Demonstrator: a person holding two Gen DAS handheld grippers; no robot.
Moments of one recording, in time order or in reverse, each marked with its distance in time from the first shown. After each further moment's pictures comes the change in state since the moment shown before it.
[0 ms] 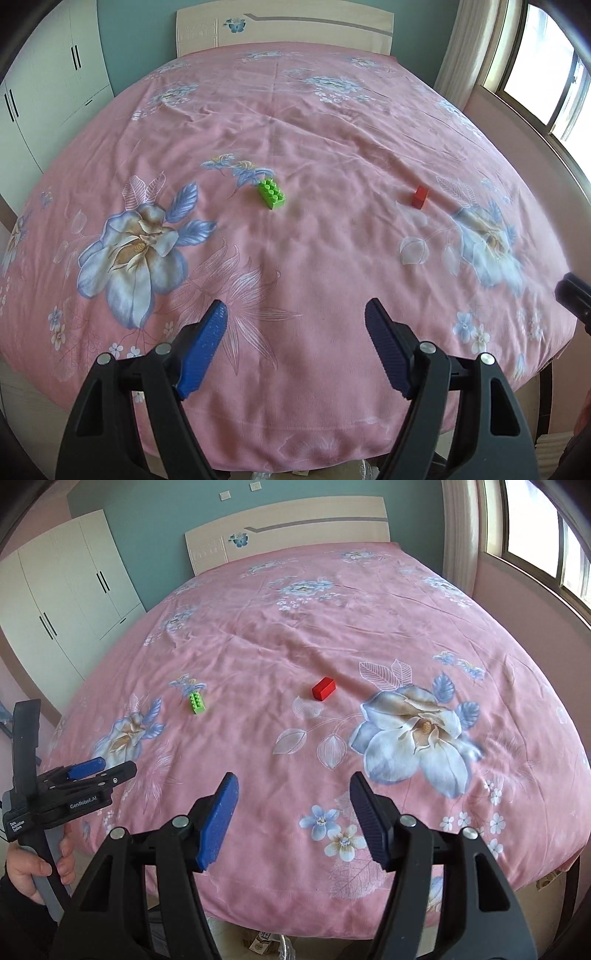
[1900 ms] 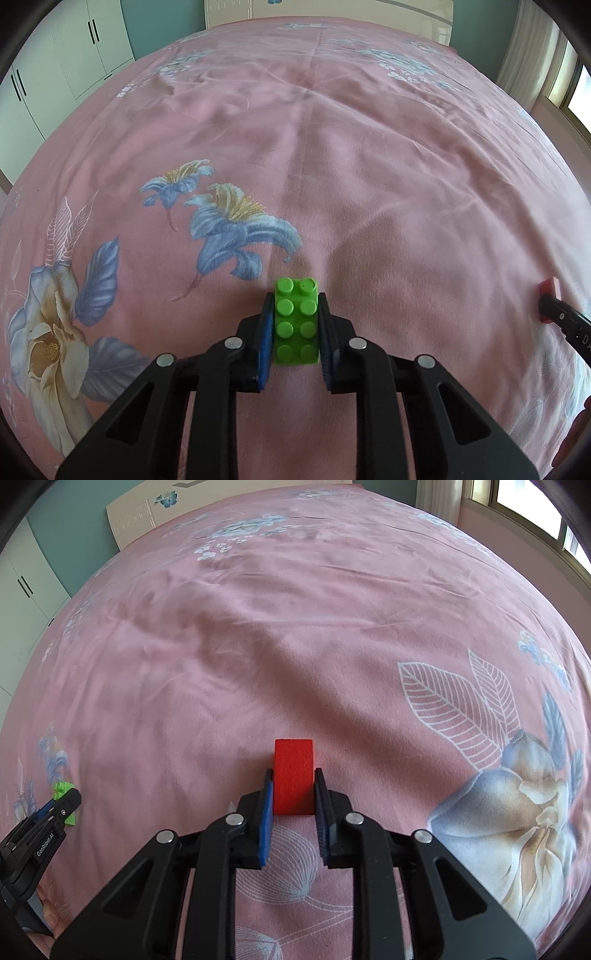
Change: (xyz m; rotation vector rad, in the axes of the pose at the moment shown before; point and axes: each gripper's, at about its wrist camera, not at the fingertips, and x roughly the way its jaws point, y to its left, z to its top) left arm 0.216 0.016 0.113 -0.104 0.062 0.117; right arm 0.286 -0.030 0.107 0.123 0.175 -0.156
